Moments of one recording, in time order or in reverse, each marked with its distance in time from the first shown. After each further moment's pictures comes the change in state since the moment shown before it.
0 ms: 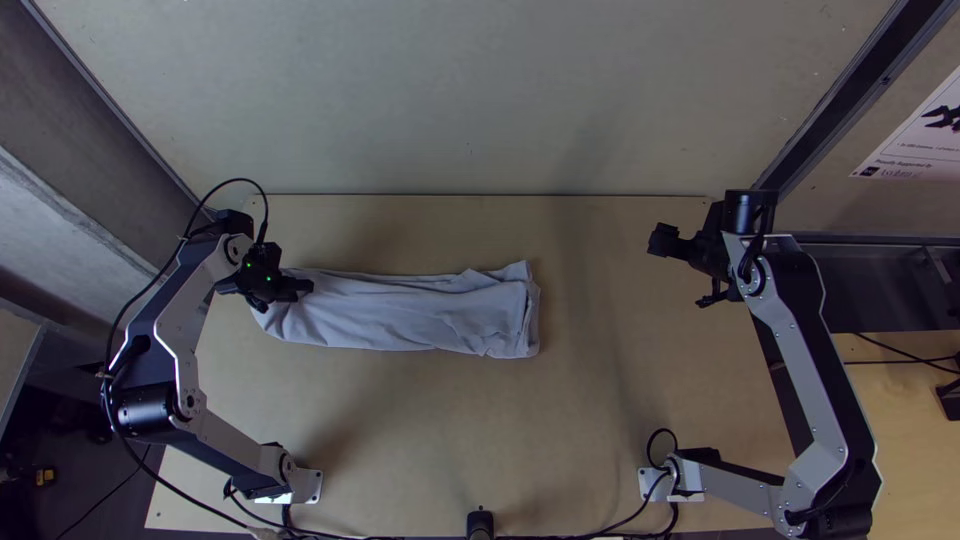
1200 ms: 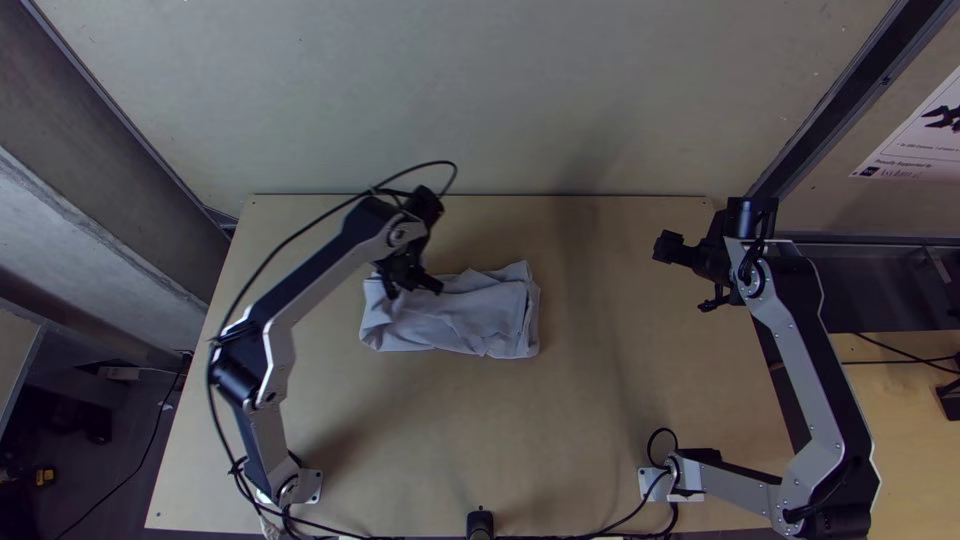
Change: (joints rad) left arm -0.781 0.261 0.607 -0.415 -0.304 -0.309; right arm -0.045 -0.001 -0.051 0.005 0.003 0.000
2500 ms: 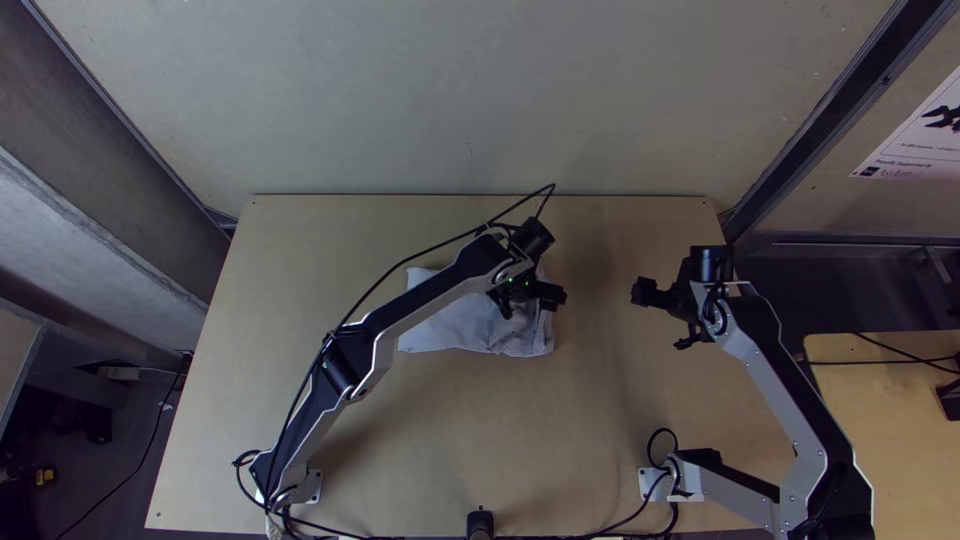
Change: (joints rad) left arm -0.281 0.379 0.410 0.318 0.410 -0.448; right arm 0.051 -0.076 -0.353 0.156 0.004 0.000
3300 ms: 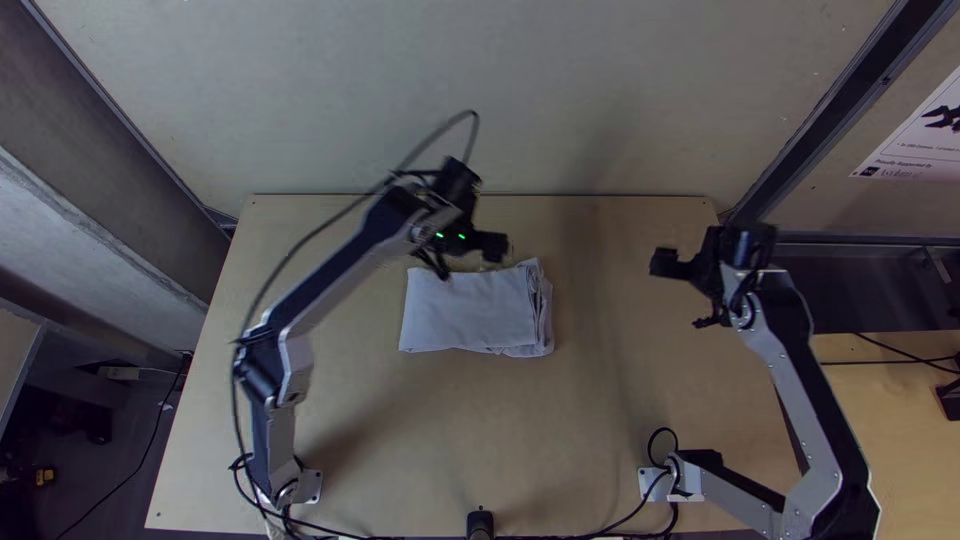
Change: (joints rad) left arm 0.202 -0.346 -0.145 -0.064 -0.139 0.157; right arm -0.049 -0.050 0.163 0.079 0.000 -0.166
